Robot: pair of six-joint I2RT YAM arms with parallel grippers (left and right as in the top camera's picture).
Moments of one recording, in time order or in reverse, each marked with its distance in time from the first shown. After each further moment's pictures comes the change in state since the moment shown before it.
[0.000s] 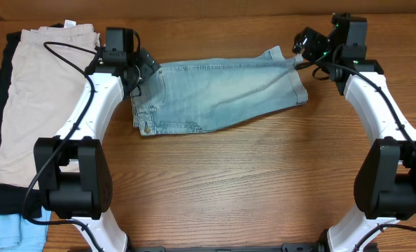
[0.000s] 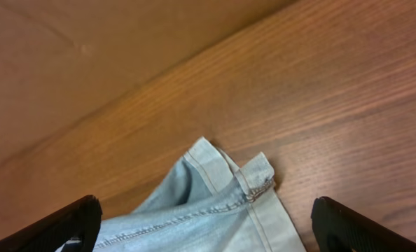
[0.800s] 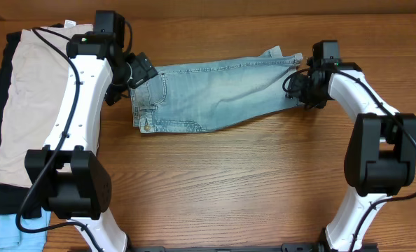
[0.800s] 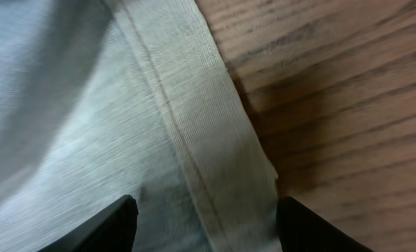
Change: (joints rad) left arm 0.008 0.000 0.301 -0.617 0.079 0.124; right arm 0.026 0.186 0.006 -0.394 0.039 -0.151
